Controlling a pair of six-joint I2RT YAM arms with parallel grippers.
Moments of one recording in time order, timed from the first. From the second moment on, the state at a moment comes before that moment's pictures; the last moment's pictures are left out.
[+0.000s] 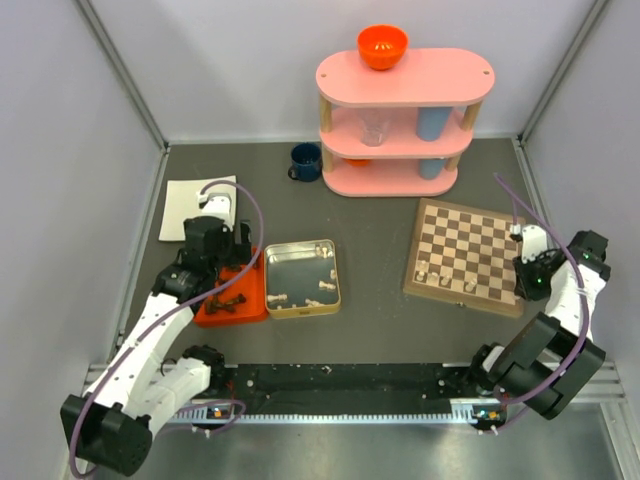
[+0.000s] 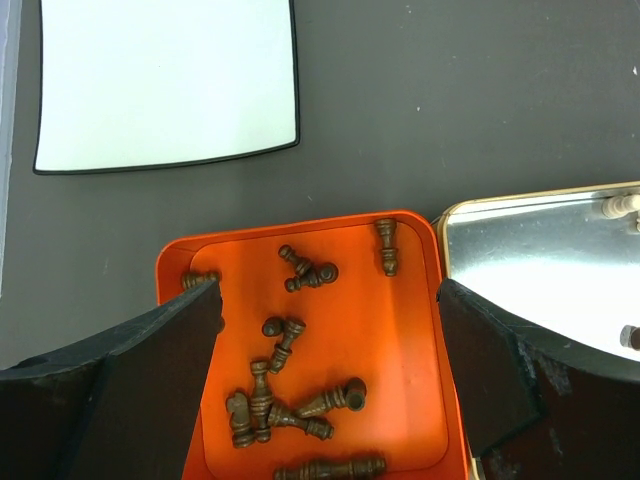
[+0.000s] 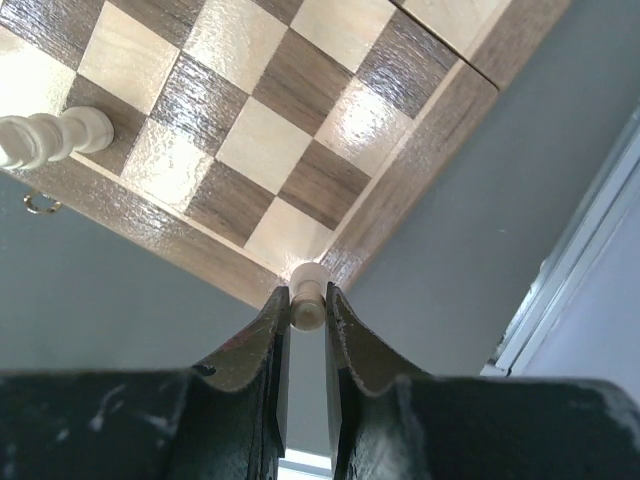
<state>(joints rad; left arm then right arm) -0.29 0.87 0.74 -0.45 -0.27 -0.12 -0.69 1.16 0.80 -0.87 -0.39 -0.96</state>
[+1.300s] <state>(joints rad) -0.29 0.95 0.74 -0.45 -0.27 -0.12 -0.58 1.16 0.71 -0.77 -0.36 -0.95</state>
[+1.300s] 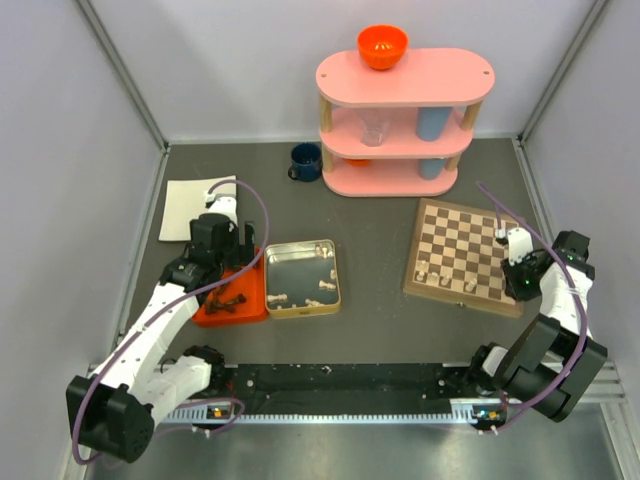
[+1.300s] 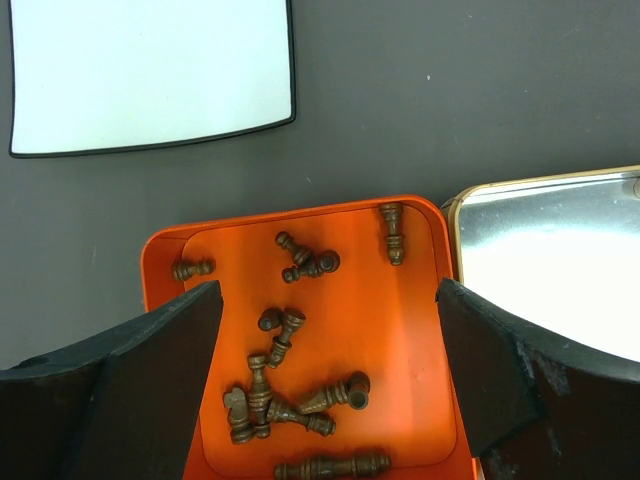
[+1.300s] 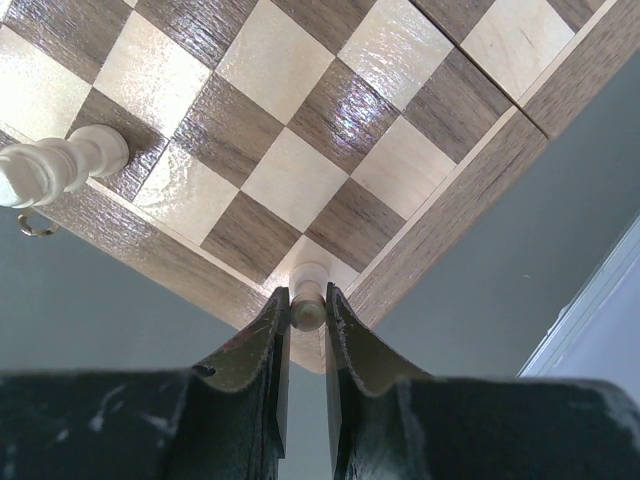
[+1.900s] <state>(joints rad) -0.29 0.95 0.74 -0.45 -0.27 -0.12 -0.58 1.16 0.69 -0.75 -0.34 -0.95</state>
